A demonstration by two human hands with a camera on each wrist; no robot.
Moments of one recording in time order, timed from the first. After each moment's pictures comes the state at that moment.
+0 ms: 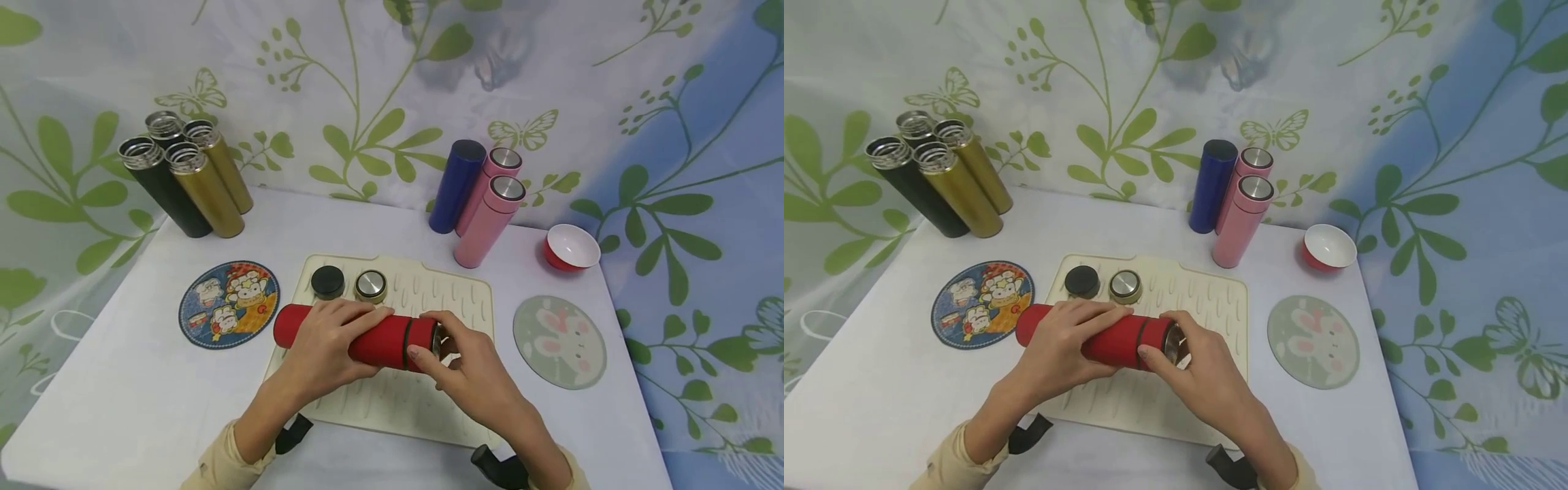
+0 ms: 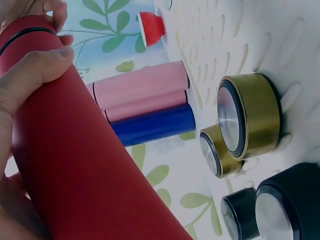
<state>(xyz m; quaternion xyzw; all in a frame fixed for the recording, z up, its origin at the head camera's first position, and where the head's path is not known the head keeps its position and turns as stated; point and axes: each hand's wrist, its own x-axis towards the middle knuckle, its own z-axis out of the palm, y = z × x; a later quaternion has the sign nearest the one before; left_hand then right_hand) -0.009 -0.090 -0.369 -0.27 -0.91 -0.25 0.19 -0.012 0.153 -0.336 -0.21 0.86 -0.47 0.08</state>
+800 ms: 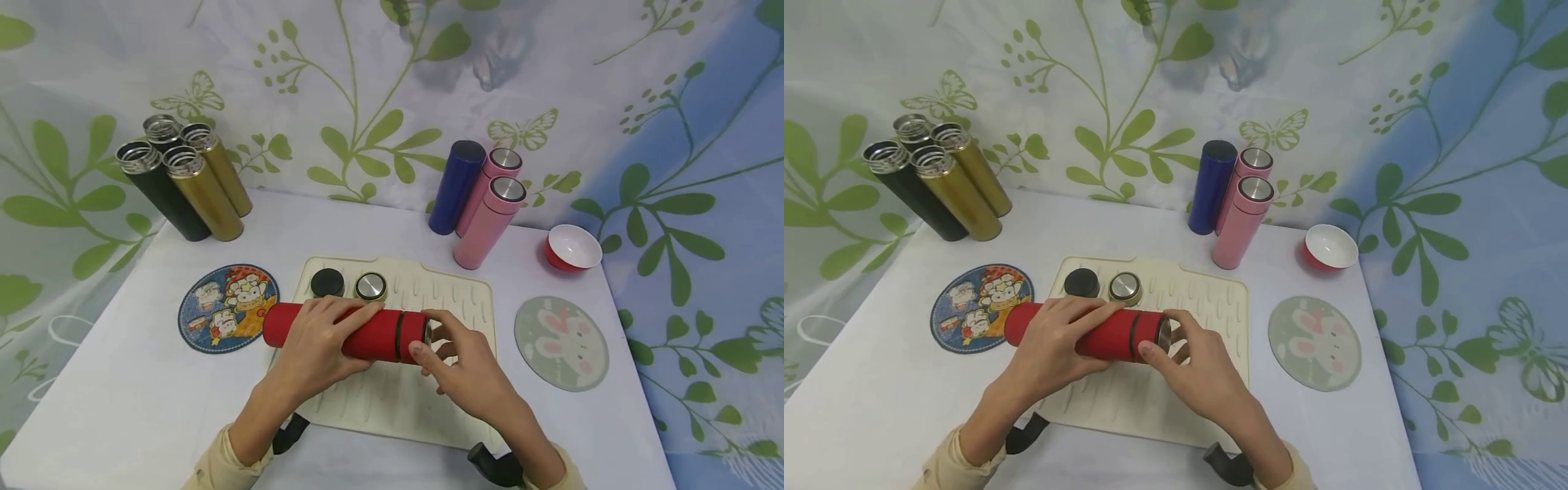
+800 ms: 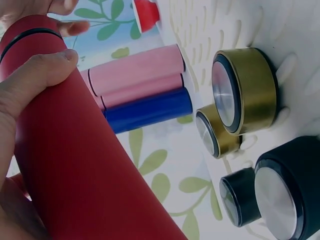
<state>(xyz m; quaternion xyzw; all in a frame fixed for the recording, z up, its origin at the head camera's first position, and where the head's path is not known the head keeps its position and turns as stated) -0.015 -0.098 -0.369 -0.25 -0.92 -0.23 0.21 -0.019 0.148 -0.345 -0.15 0.84 -0.50 0.12</state>
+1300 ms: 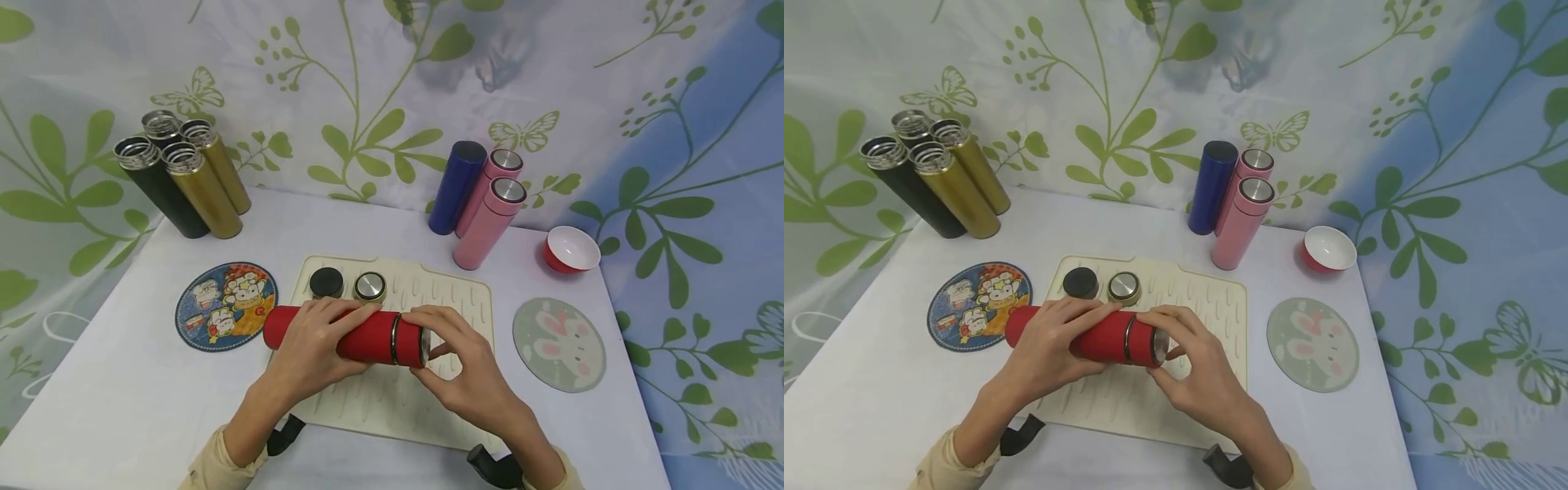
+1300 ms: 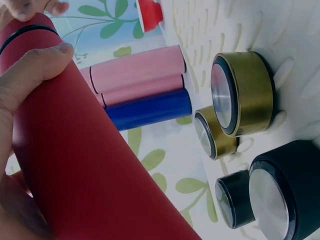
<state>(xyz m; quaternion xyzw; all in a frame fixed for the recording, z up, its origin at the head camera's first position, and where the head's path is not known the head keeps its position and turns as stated) -0.013 -0.102 -0.372 -0.25 -0.92 -0.25 0.19 -0.022 0.151 -0.347 -0.34 0.80 -0.49 -0.01</state>
